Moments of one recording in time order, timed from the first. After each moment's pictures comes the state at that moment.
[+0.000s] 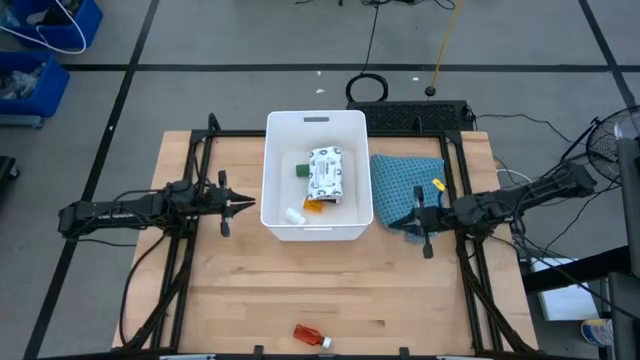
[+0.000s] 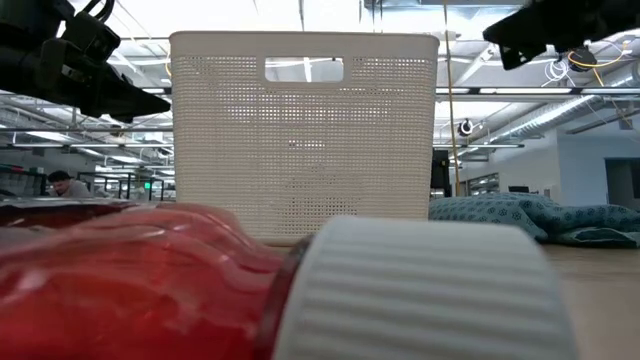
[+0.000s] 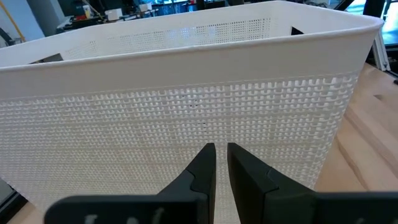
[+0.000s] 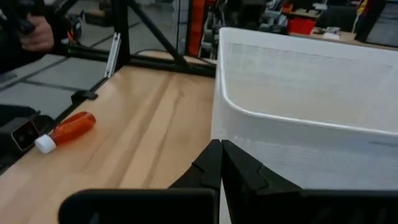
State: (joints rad) left arm 0.13 0.25 0.13 -0.03 0.00 0.12; right arm 0.31 0.60 0.40 0.00 0.23 -0.04
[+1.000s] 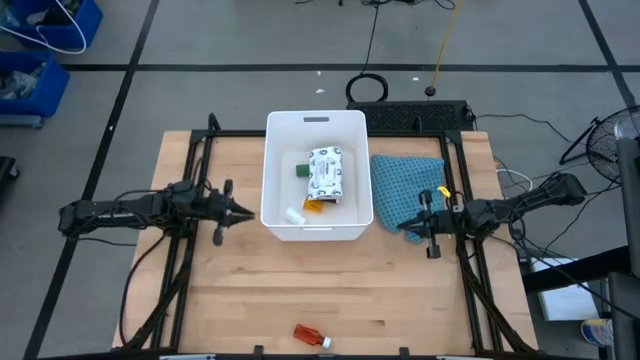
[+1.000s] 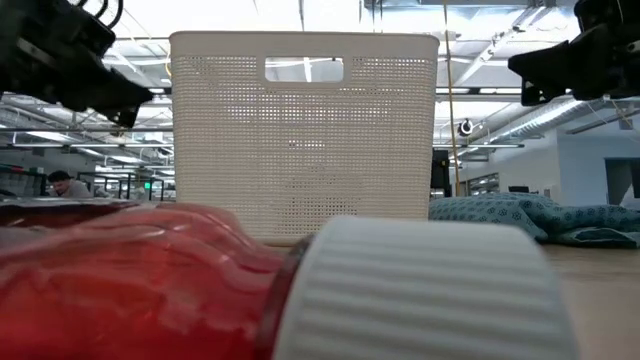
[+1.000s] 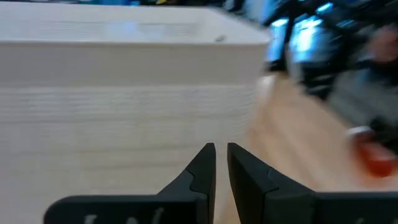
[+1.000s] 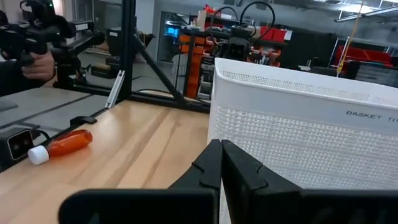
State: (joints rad) left arm 0.11 0.26 0.13 -0.05 0.22 0.00; right arm 0.30 0.30 0.02 0.33 0.21 -0.14
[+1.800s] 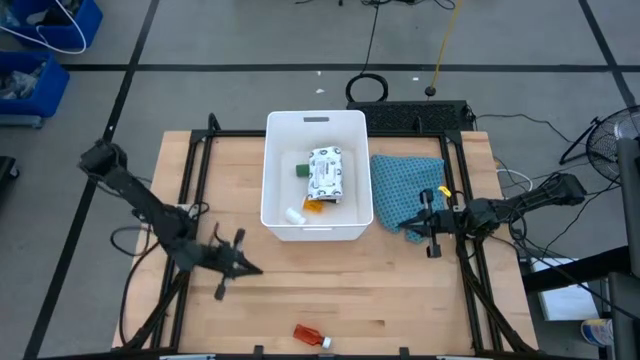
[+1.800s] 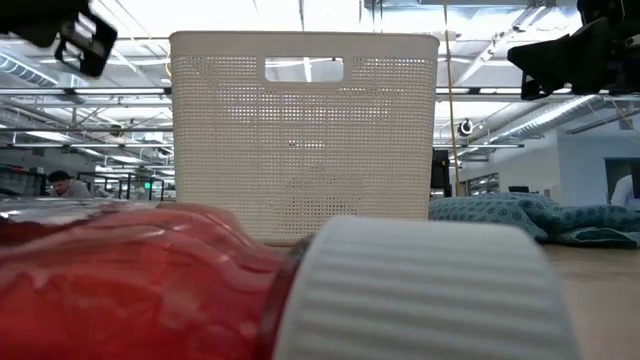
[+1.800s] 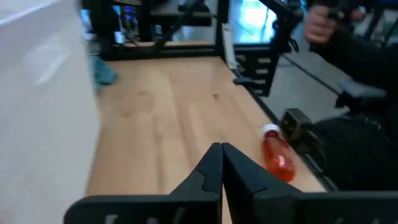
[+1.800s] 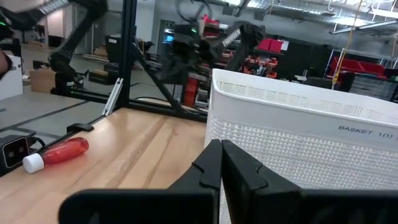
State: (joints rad) left arm -0.77 1.02 0.36 0.38 -0.47 -0.22; right arm 0.30 0.30 0.02 0.37 0.21 -0.17
